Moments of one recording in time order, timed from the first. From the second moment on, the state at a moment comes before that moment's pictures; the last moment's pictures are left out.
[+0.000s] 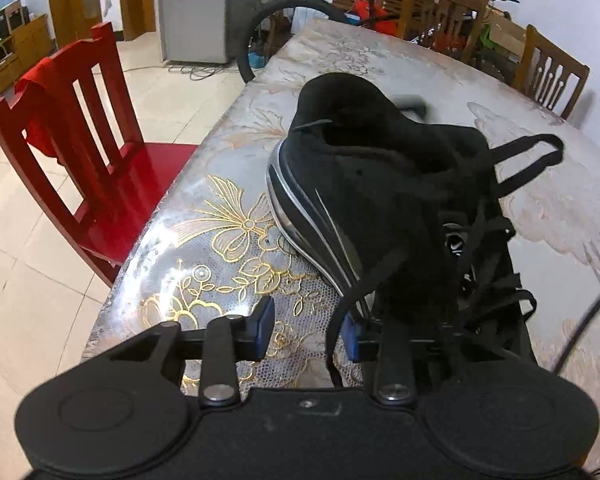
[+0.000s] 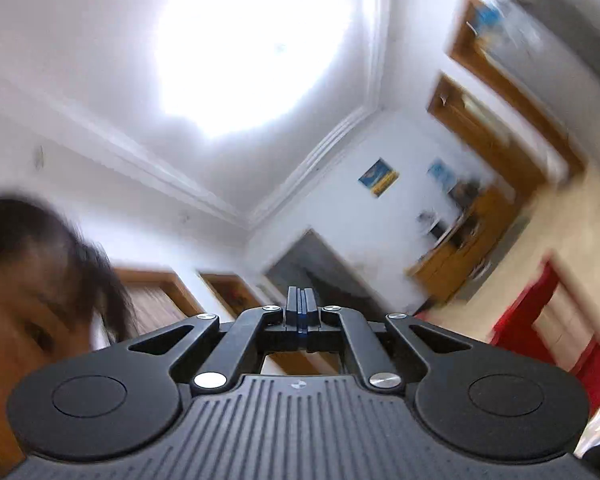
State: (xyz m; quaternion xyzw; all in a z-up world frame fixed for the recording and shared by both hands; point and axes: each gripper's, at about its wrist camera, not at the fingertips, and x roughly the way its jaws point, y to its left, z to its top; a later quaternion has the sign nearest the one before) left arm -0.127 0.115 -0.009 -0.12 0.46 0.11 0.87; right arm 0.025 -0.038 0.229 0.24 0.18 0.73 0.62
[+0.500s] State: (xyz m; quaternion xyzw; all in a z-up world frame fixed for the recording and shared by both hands) left arm -0.177 0.128 0.007 -0.11 0.41 0.07 0.90; right arm -0.089 0.022 0.088 -0.29 0.22 0.55 0.75
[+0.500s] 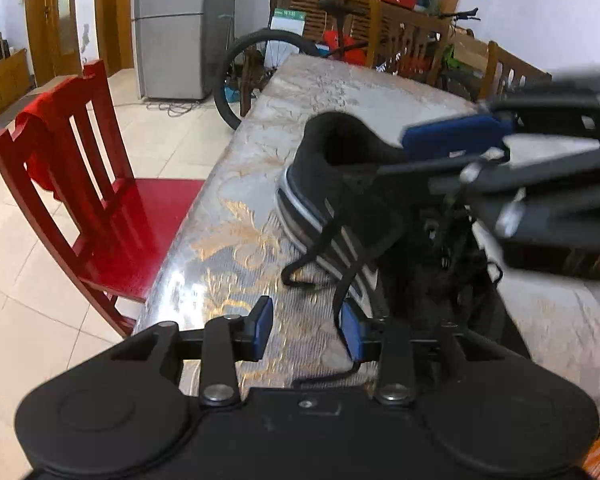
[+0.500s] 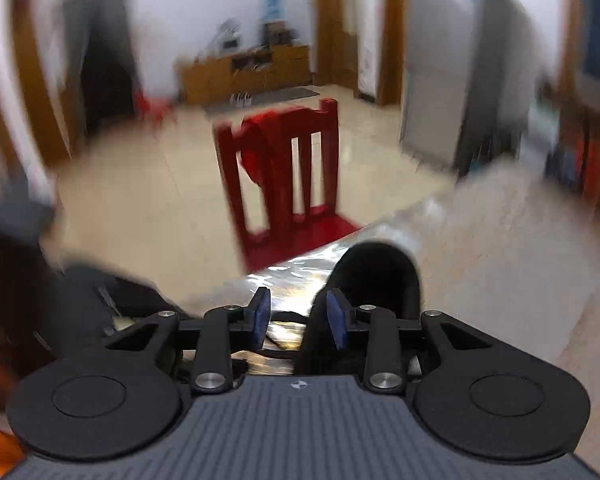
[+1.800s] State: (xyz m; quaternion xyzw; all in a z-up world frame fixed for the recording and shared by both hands) left arm -0.093 0.134 -0.029 -0.03 0.46 0.01 0.89; right arm -0.056 0.026 0.144 0.13 0.31 0.57 0.75
